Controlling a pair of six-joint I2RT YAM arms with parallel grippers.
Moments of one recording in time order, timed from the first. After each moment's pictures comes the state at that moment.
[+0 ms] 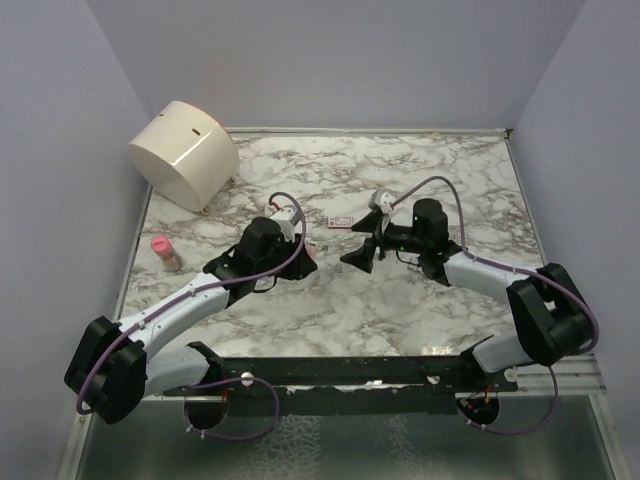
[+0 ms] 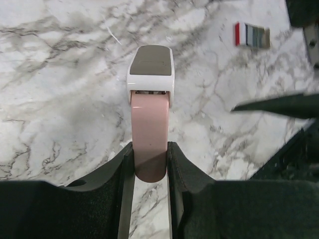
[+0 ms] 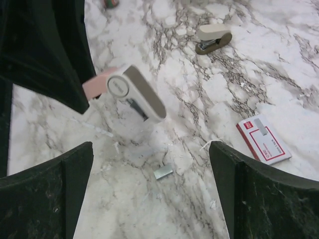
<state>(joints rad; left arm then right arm) -0.64 1.14 0.64 -0.10 0.15 -0.52 0.55 1.50 0.66 0.55 -0.76 -0.18</state>
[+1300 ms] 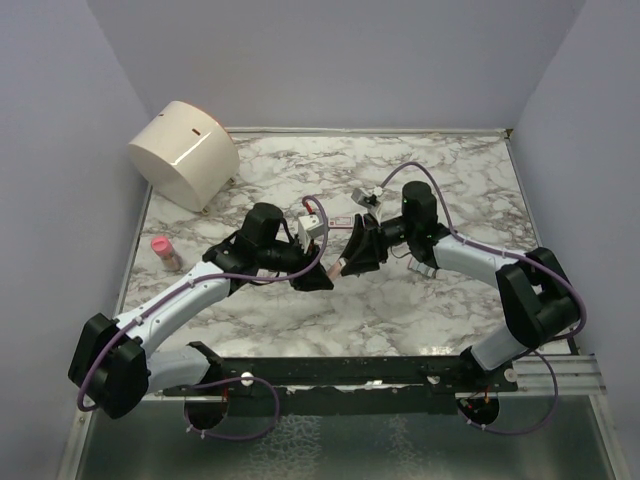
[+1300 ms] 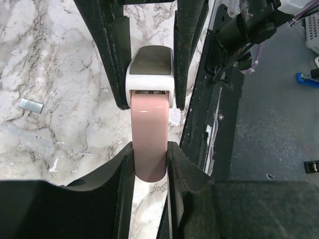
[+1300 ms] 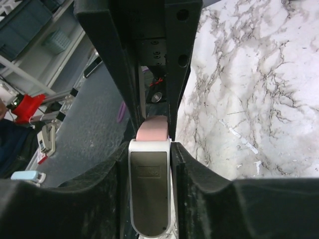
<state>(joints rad) -0.63 1.17 0.79 -0.23 0.81 -0.09 0.49 1.57 0.82 0.52 -1.42 0.32</state>
